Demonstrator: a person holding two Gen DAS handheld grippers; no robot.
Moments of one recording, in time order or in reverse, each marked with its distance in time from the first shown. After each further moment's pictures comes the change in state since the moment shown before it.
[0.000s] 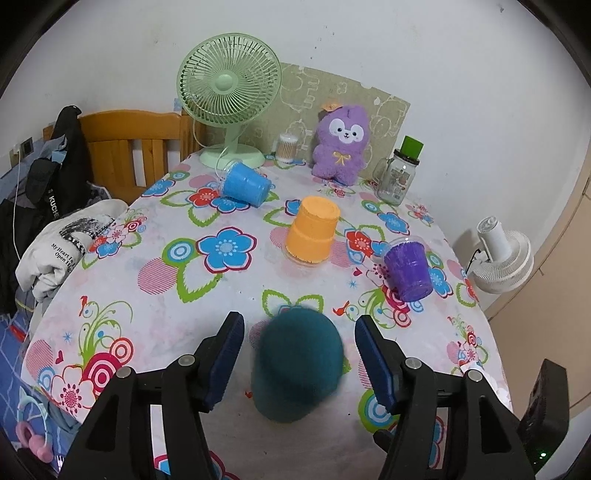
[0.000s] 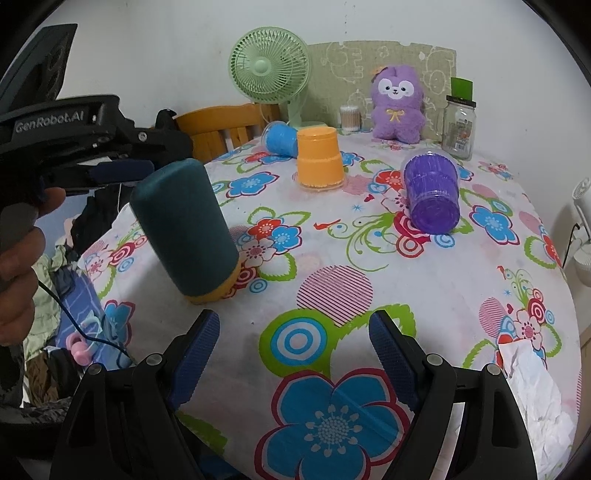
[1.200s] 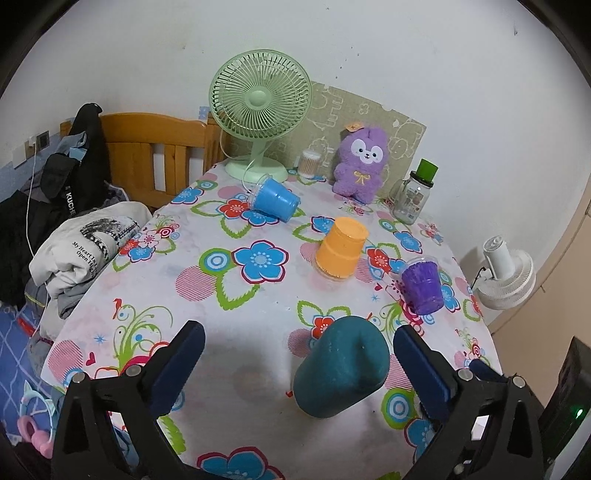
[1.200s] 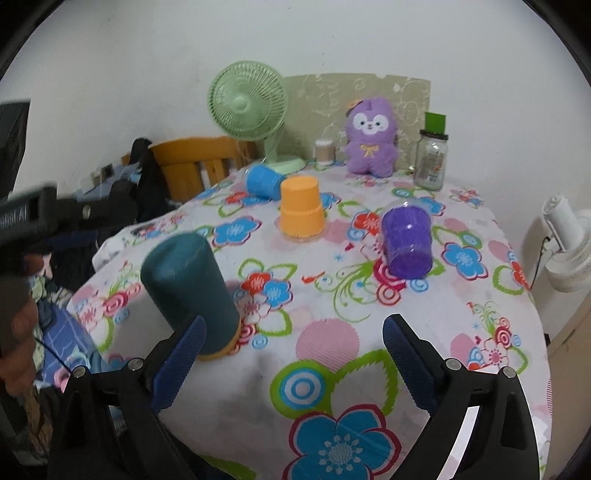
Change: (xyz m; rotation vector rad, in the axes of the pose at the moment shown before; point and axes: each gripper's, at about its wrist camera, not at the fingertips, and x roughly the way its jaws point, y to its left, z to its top) left arm -0.030 0.039 0.005 -0.042 -0.044 0.019; right arm -0.031 0.022 0.042 0.060 -0.109 -0.134
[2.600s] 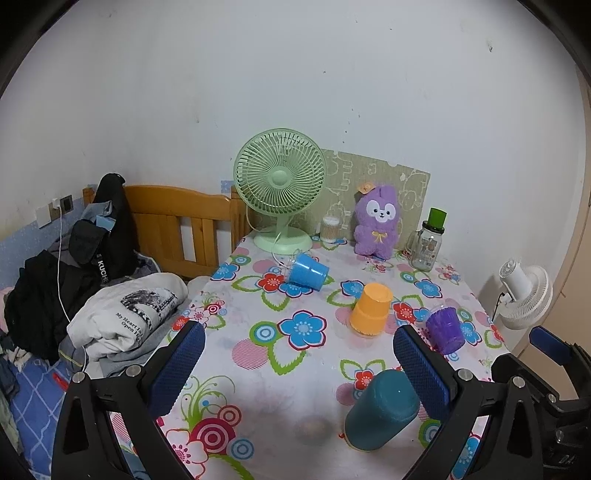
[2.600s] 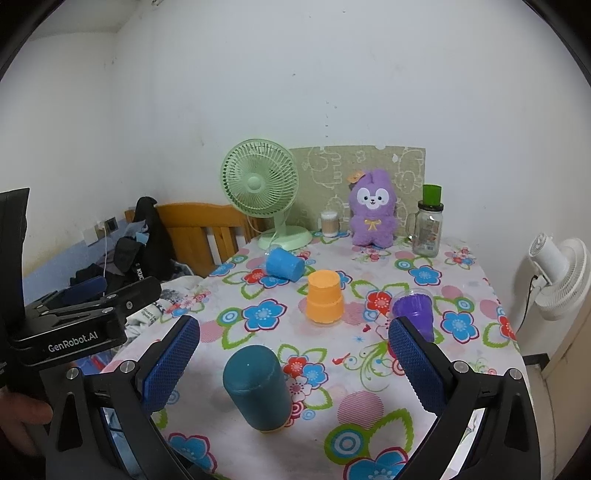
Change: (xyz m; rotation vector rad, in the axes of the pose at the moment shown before) left arm -0.056 0.021 0.023 0.106 -0.233 0.097; right arm -0.055 0.052 0.059 0.020 -0.191 -0.018
